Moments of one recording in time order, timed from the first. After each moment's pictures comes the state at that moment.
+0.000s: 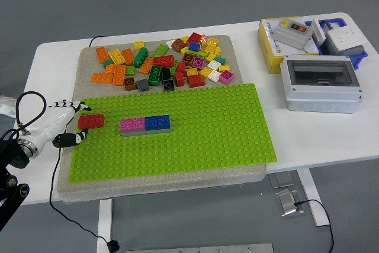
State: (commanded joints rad) left arm -0.32 0.44 -1.03 -1.09 2.14 0.09 -0.10; right arm 0.13 -0.10 1.20 0.18 -0.90 -0.11 -0.18
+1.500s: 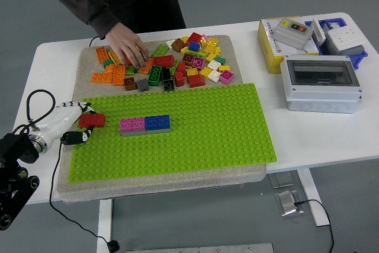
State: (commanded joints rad) left arm -0.38 0.38 -1.03 -1.00 2.14 0.06 -0.10; right arm 0.13 -0.09 1.20 0.18 -0.90 -0.11 -0.17
